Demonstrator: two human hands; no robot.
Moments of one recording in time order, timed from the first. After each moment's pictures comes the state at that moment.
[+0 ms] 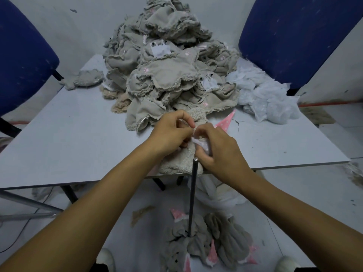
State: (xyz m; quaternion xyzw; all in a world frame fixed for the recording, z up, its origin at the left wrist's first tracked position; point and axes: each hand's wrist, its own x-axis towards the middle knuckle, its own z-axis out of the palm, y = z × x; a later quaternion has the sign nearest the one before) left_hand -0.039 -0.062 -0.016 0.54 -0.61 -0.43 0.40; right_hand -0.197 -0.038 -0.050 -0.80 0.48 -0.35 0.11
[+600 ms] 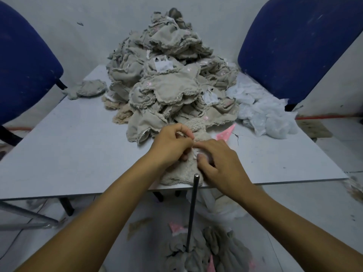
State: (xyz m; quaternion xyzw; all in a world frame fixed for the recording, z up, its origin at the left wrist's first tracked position) left_hand -0.038 -0.071 -0.022 0.57 -0.55 -0.44 0.42; right_hand -0.200 -0.042 -0.046 -0.79 0.47 -0.35 0.16
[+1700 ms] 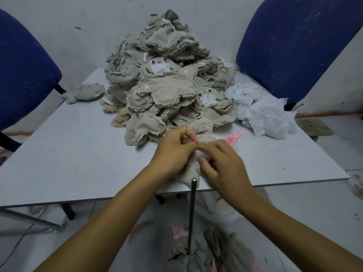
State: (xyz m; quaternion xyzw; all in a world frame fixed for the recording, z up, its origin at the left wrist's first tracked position) left_hand -0.050 -0.067 -0.025 0.57 -0.60 -0.38 0.42; right_hand -0.204 -0.038 -0.055 -0.77 0.49 -0.40 0.08
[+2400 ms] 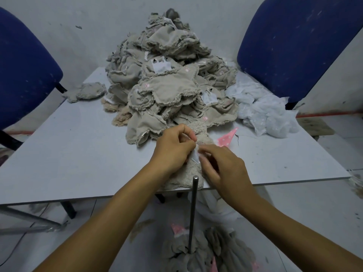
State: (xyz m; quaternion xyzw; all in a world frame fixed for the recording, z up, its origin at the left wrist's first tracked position) left_hand -0.046 -0.066 -0.026 0.56 -0.58 -0.39 0.44; right_hand -0.205 -0.033 -0.061 -0.78 0.46 -0.42 0.07
